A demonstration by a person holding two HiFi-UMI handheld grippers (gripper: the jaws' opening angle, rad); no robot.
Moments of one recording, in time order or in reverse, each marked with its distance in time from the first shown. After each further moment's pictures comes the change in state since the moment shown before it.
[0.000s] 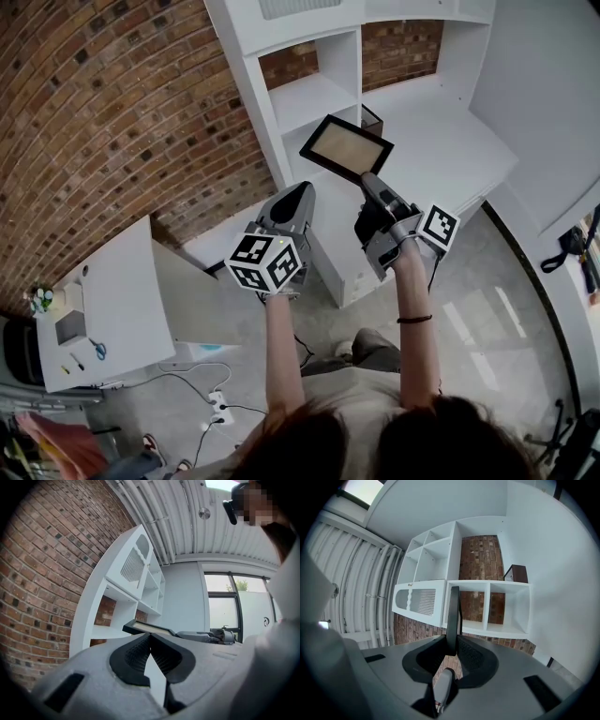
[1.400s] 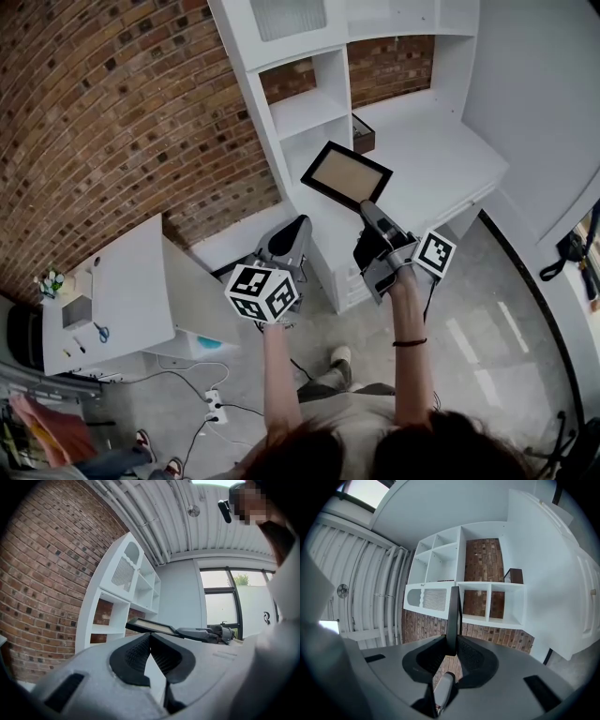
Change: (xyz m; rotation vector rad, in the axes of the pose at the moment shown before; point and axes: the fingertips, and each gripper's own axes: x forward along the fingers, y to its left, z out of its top) left arm -0.078 -0.099 -0.008 0.048 0.010 0.047; right arm -0.104 0.045 -0.031 -0.005 0.027 0.036
